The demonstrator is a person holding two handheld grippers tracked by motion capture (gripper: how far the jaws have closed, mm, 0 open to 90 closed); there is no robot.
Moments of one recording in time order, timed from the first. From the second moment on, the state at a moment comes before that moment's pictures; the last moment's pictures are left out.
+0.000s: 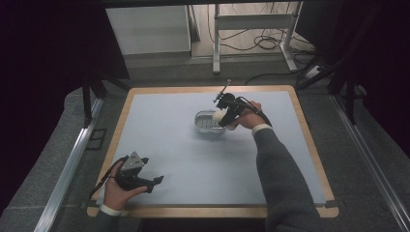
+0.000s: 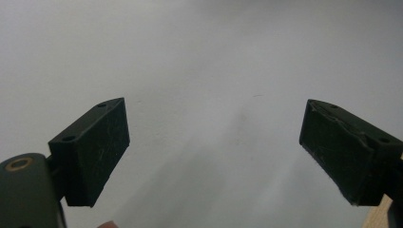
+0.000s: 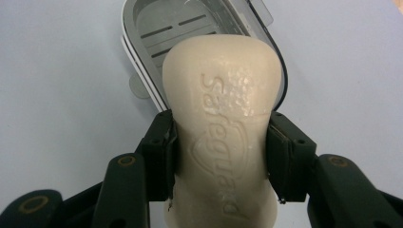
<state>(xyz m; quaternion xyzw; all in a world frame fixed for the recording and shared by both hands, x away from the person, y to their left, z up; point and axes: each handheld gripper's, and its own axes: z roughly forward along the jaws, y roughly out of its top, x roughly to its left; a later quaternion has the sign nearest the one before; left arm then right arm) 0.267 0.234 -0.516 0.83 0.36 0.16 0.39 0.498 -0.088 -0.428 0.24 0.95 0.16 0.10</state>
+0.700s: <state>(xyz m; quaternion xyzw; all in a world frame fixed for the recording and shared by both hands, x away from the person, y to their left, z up) 0.268 0.235 -0.517 0.83 0.36 0.16 0.39 0.520 -0.061 -0.434 0.19 0.96 0.17 0.10</state>
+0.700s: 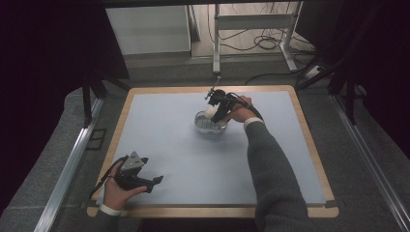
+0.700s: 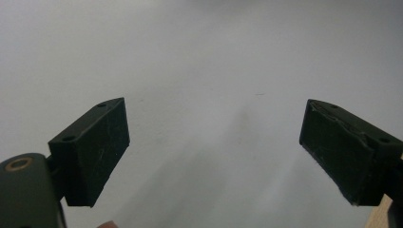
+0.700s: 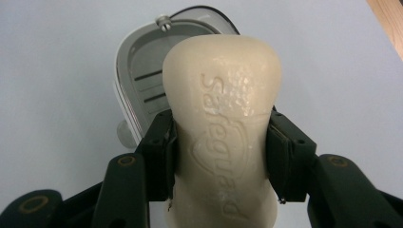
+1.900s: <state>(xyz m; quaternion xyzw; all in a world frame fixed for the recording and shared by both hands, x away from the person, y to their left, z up) 0.268 0.237 -0.517 0.83 0.37 0.16 0.39 0.491 -0.062 -0.427 0.22 0.94 0.24 0.14</state>
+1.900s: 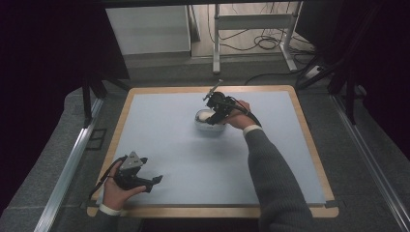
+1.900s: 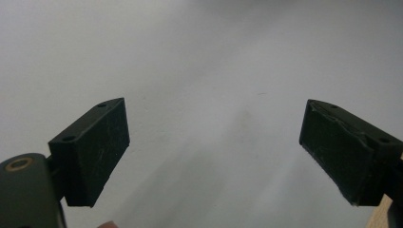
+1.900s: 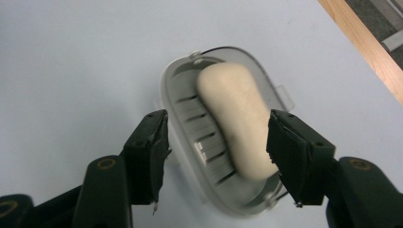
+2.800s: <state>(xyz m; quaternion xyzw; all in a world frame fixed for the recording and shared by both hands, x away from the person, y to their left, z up) 0.268 0.235 -0.518 0.83 0.37 0.16 0.38 0.372 -0.178 -0.478 0.32 0.87 0.34 0.17</state>
